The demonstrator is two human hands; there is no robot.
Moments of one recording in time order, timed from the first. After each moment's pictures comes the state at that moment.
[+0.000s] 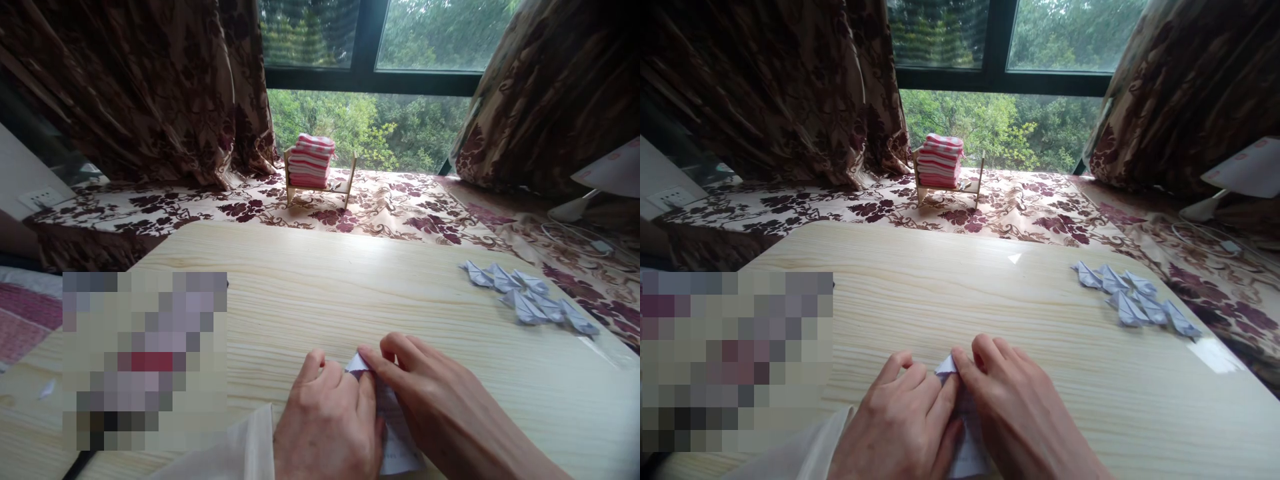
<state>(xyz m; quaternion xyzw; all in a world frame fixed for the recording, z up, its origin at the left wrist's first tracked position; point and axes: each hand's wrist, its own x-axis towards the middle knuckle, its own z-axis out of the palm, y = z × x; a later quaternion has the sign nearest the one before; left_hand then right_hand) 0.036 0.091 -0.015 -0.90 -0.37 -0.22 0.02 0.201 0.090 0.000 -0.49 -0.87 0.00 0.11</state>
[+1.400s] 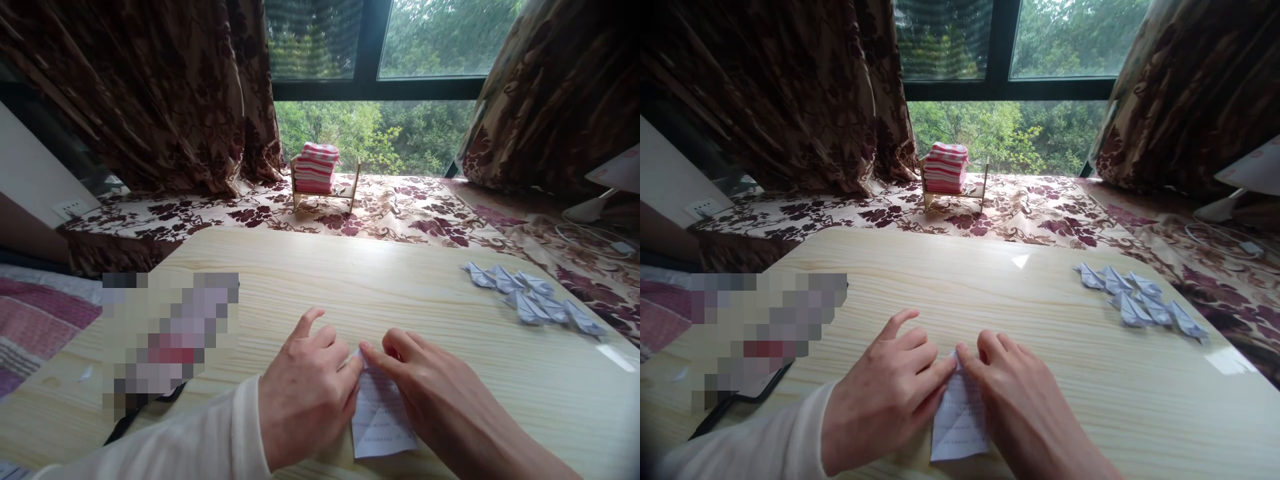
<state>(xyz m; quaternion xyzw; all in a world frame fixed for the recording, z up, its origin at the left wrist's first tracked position) 0.010 0.120 0.009 -0.94 -0.27 -0.20 0.05 0.204 0.091 0.002 -0.52 -0.85 0.03 0.08</state>
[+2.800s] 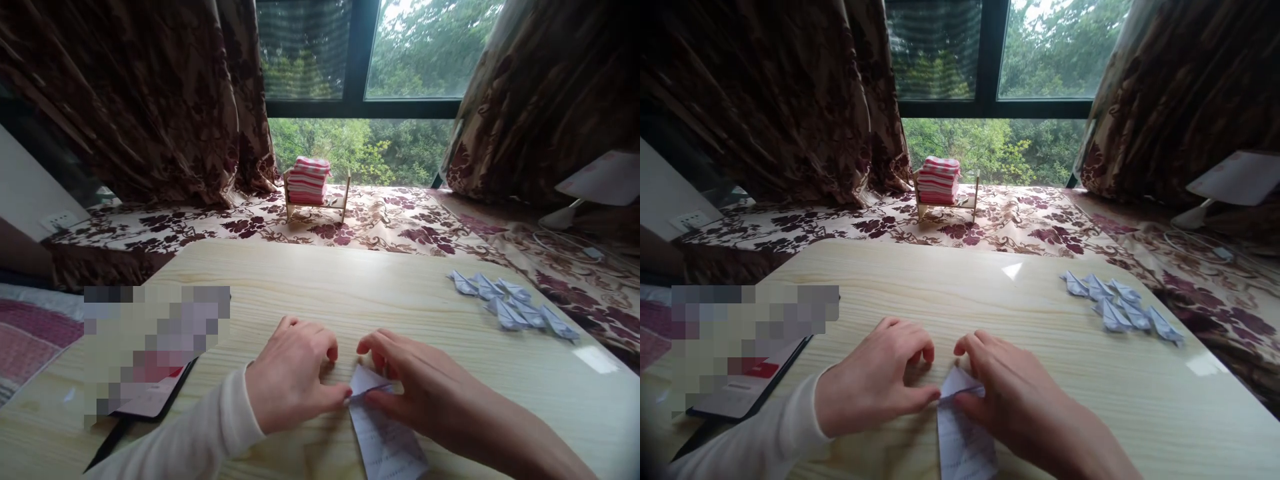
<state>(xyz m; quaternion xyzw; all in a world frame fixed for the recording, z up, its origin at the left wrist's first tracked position) 0.017 0.141 0.030 -0.88 -0.42 -0.10 -0.20 0.214 0.099 0.029 -0.53 -0.81 0.24 0.09</state>
